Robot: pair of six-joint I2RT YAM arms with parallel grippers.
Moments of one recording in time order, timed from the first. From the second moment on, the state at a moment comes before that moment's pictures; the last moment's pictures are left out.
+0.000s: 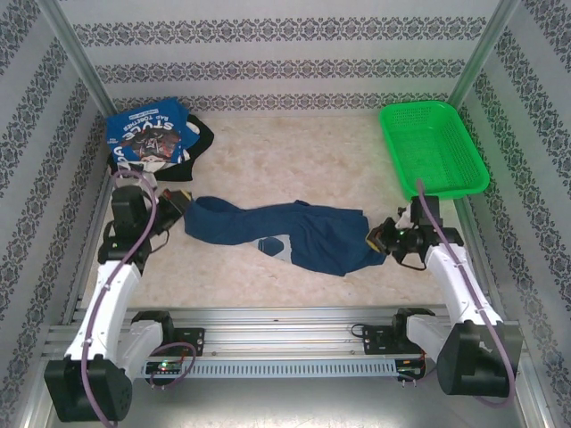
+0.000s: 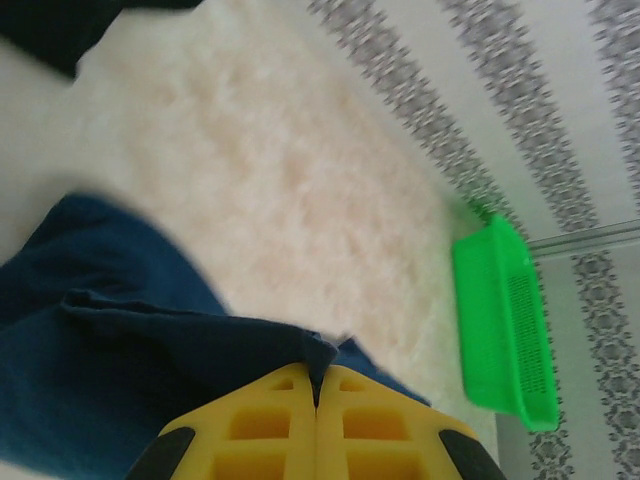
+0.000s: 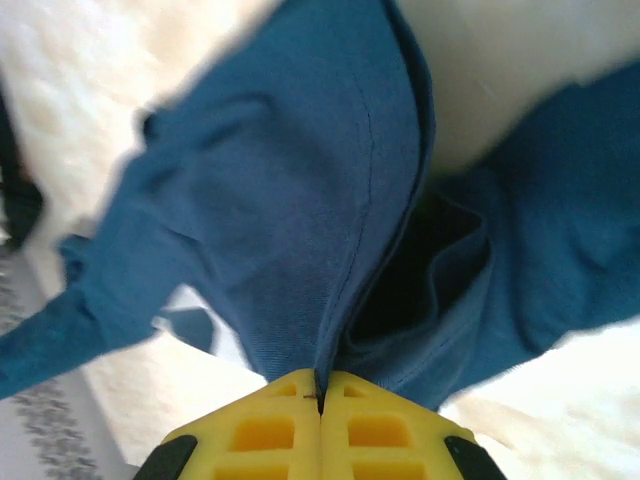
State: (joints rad) left arm 0.08 0.86 0.66 -0.30 0.42 -0.80; right arm -0.06 1.04 0.65 -0.75 -0.54 0.71
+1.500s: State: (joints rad) left arm 0.07 0.83 0.53 -0.30 0.42 -0.76; right arm 0.03 1.88 1.19 -0.66 -0.41 0.65
